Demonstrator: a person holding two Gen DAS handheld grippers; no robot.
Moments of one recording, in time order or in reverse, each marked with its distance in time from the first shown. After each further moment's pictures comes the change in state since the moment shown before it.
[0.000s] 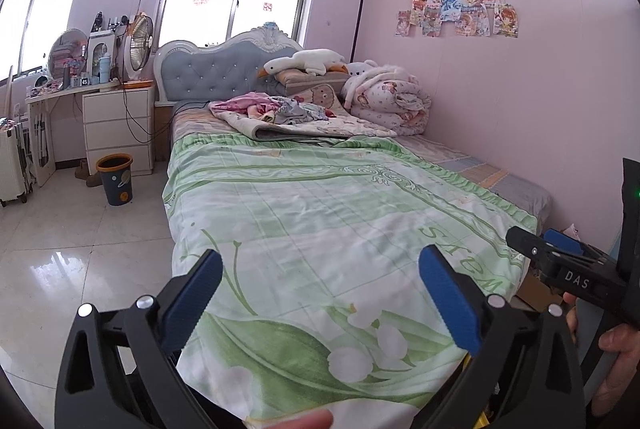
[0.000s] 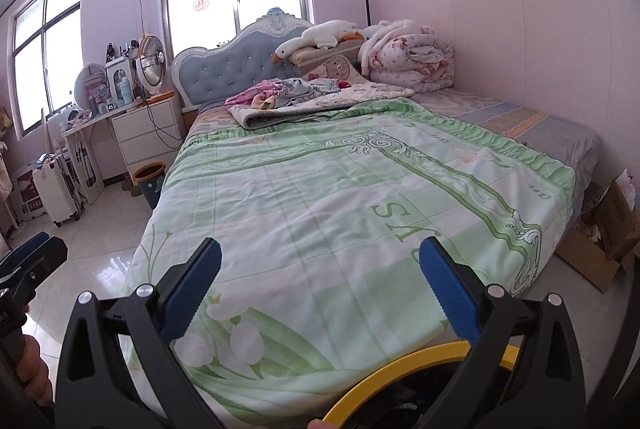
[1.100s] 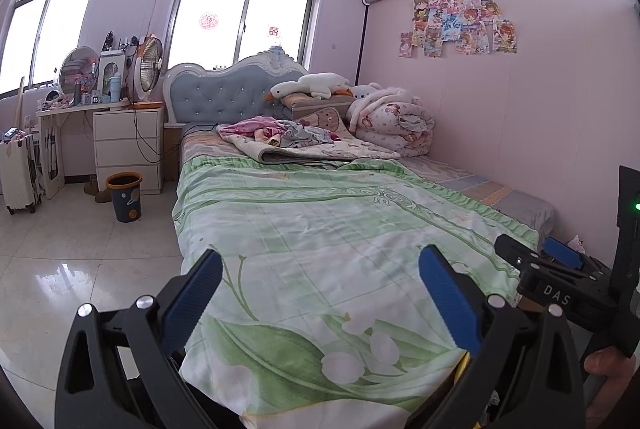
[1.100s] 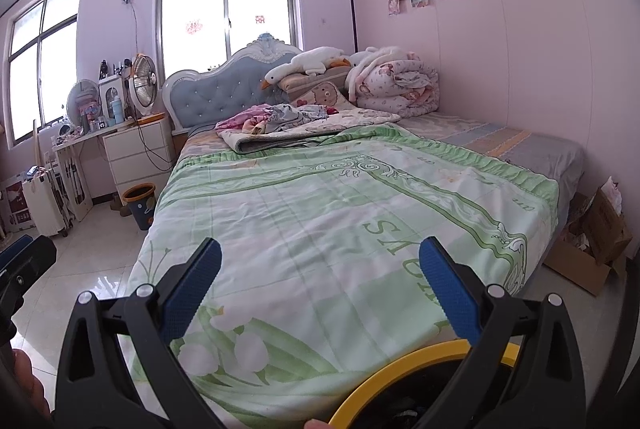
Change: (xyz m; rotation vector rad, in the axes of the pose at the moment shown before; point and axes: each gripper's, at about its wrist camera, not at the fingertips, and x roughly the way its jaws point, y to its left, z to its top) left arm -0.033 -0.015 -0.005 0.010 -0.081 0.019; right arm -0.026 0.012 -0.013 0.008 -0.093 -0.048
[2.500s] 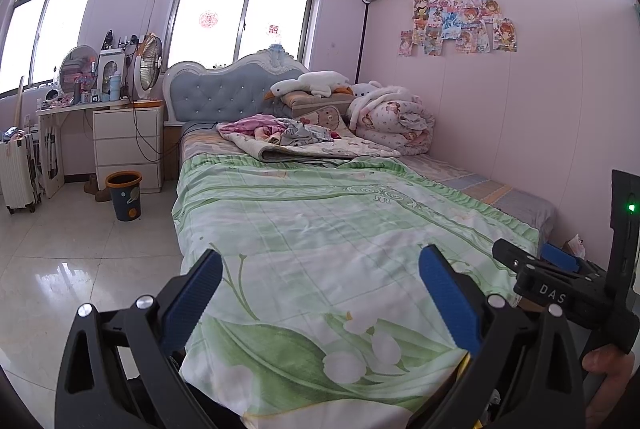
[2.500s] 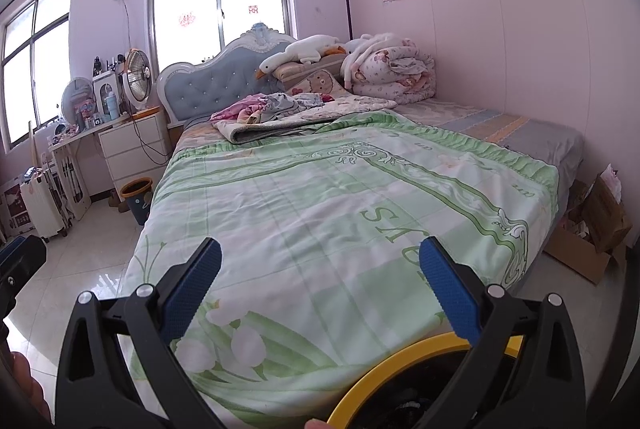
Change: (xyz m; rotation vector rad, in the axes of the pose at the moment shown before) left arm 0.000 -0.001 -0.001 0.004 0.001 0.002; right arm 0.009 -0.003 -0.006 0.021 0.041 -0.010
